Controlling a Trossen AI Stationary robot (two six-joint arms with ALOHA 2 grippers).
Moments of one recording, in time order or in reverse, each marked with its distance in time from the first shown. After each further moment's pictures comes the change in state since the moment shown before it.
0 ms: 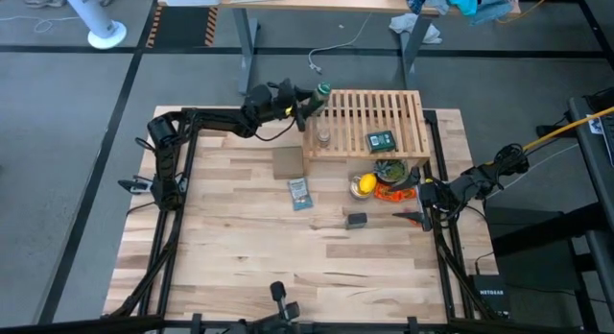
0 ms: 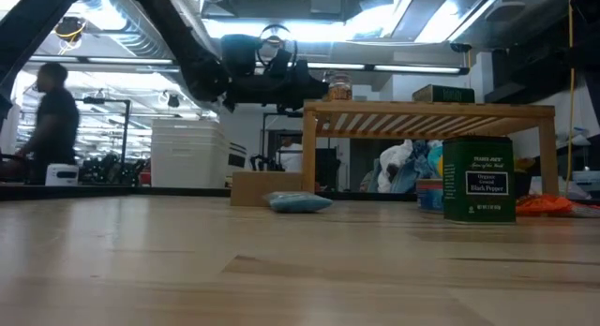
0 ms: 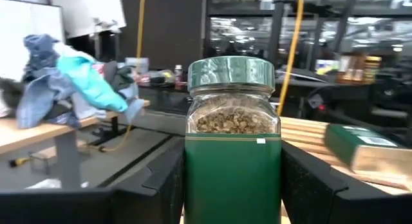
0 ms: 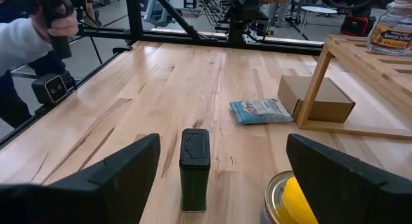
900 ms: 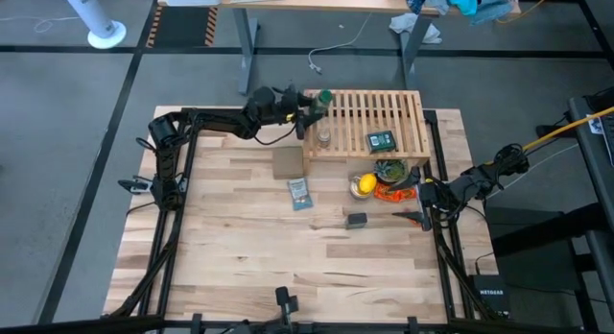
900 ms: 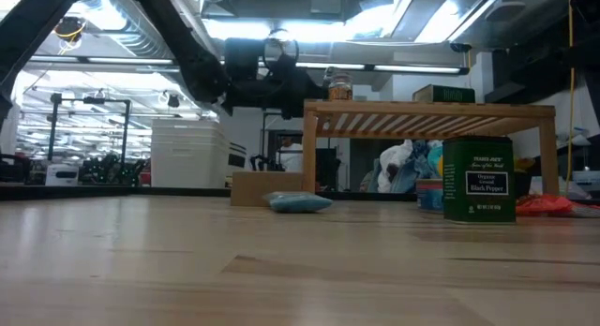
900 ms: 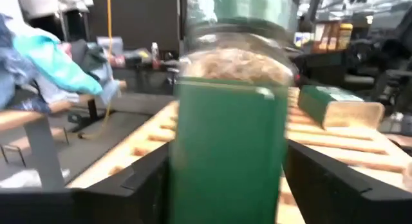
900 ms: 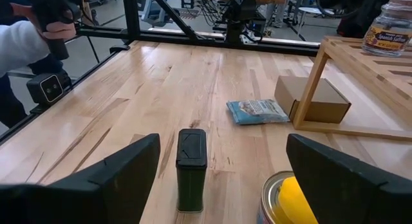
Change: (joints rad) left arm -0.010 0.003 -0.006 -0.081 0.093 0.062; right arm 0.000 0.000 0.000 0.001 0.011 -0.008
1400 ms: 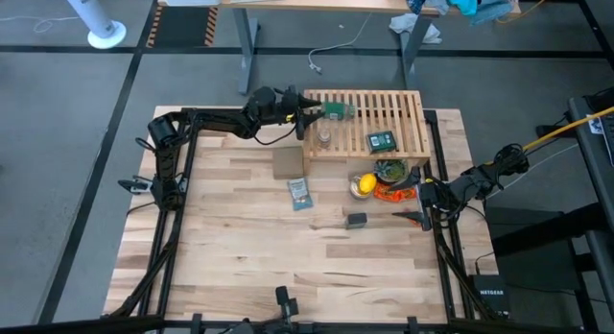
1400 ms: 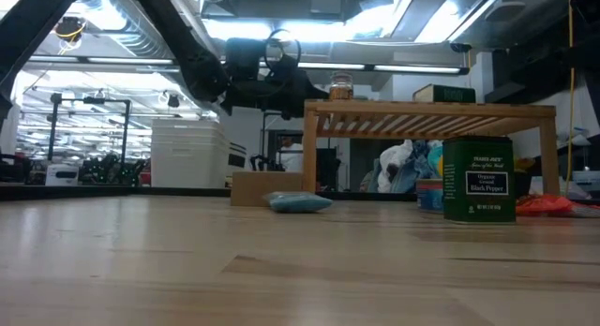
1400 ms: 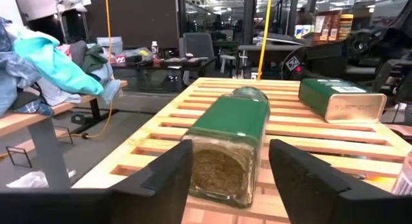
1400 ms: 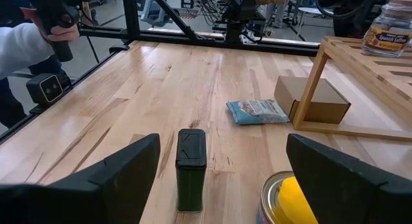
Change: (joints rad) left arm 0.000 -0.003 0.001 -0.035 0.000 0.047; right arm 0.000 0.000 0.000 0.000 0.001 0.000
